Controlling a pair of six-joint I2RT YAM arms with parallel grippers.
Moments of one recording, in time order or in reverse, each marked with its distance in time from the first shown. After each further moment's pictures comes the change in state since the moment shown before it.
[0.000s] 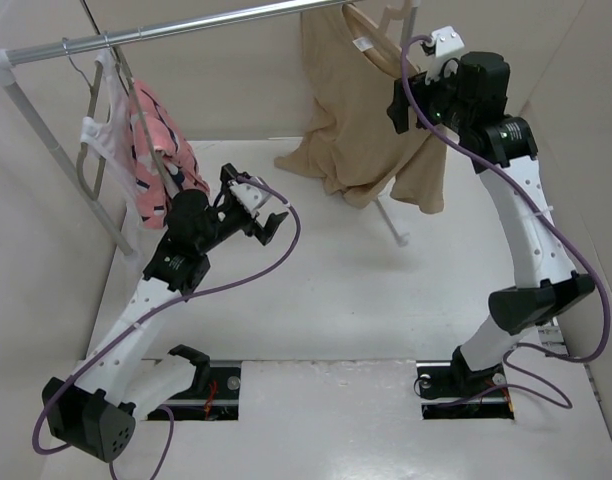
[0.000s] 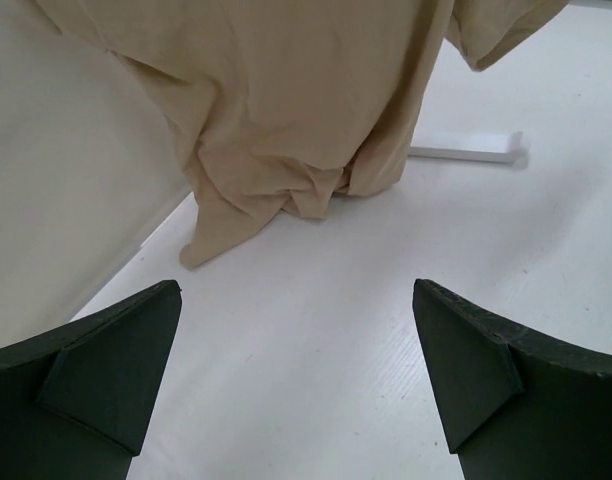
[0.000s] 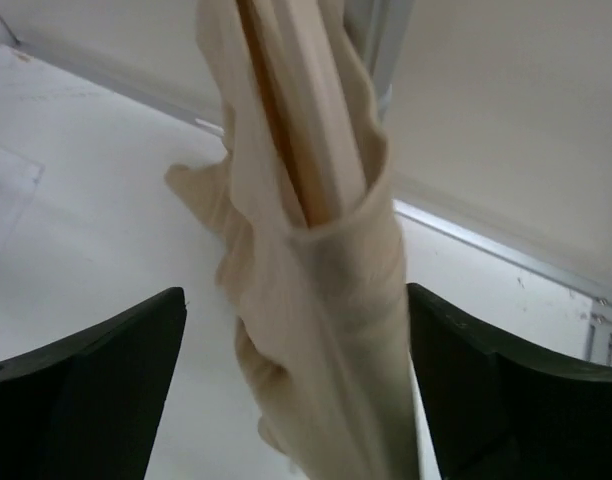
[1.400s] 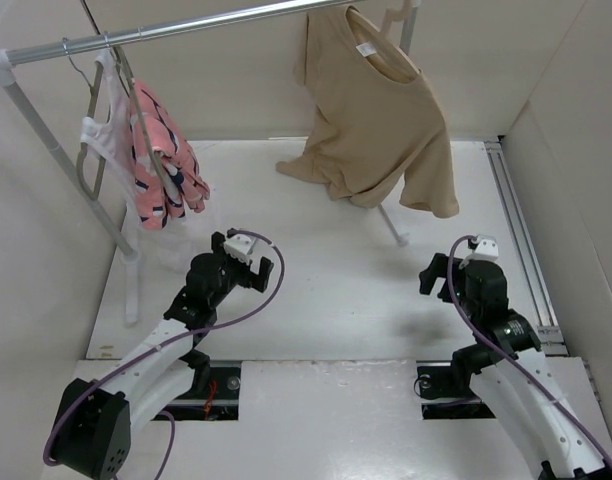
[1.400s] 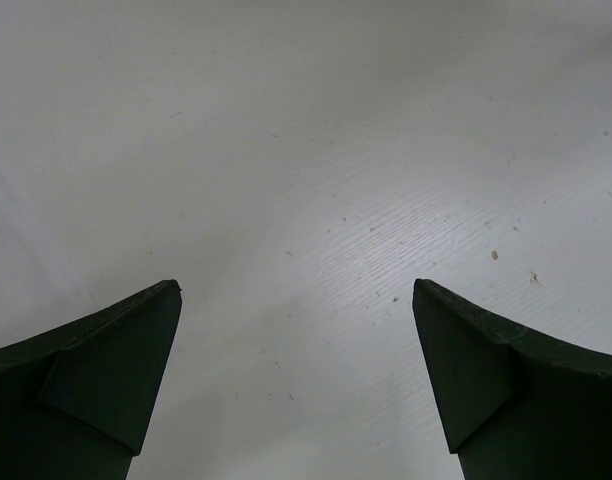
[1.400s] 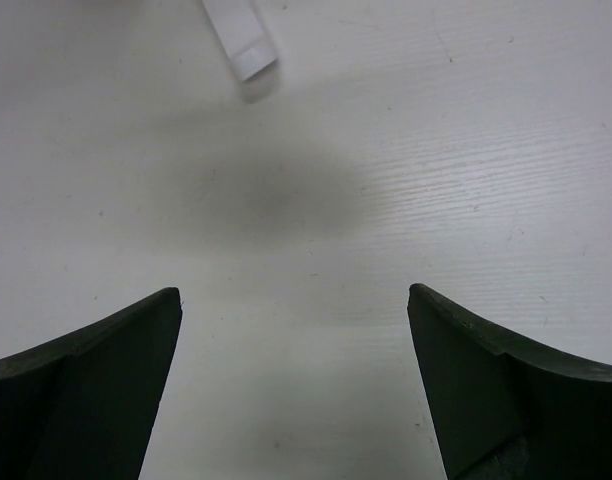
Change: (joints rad) left arm 0.002 -0.130 -0.633 0.306 -0.285 -0.254; right arm 0.003 -1.226 -1.682 0.143 0.309 0.485
